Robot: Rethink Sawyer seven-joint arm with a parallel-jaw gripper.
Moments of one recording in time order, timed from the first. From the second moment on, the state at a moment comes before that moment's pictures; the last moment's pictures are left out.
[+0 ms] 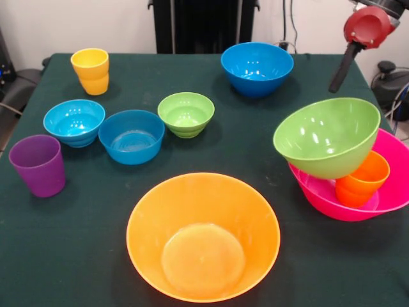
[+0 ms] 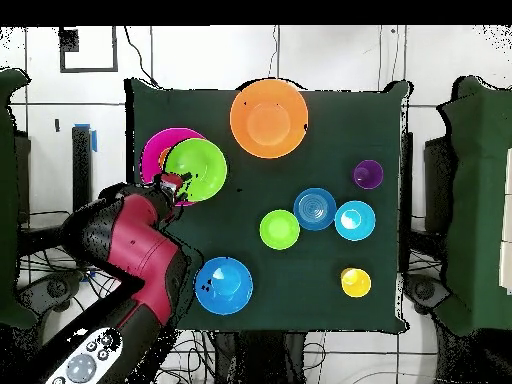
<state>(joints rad) 0.68 -0.25 -0.79 1.61 1.01 0.31 3.25</state>
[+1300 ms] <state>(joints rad) 0.34 -0.33 -0.65 1.63 0.64 -0.16 3.25</state>
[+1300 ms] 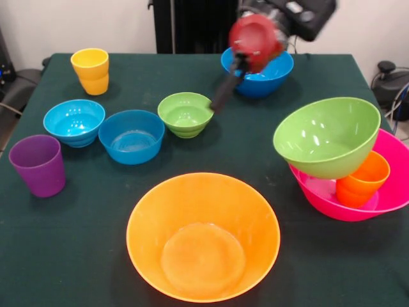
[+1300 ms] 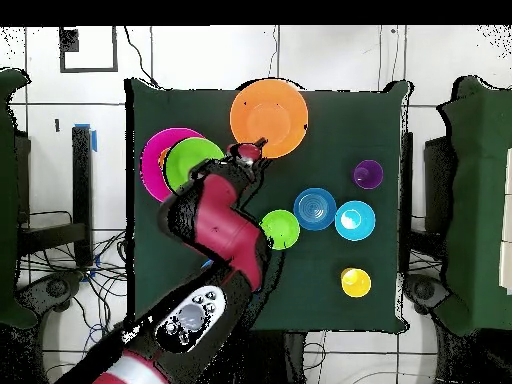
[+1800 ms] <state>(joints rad) 0.19 -0.35 -0.57 1.64 0.46 -0.23 3.25</state>
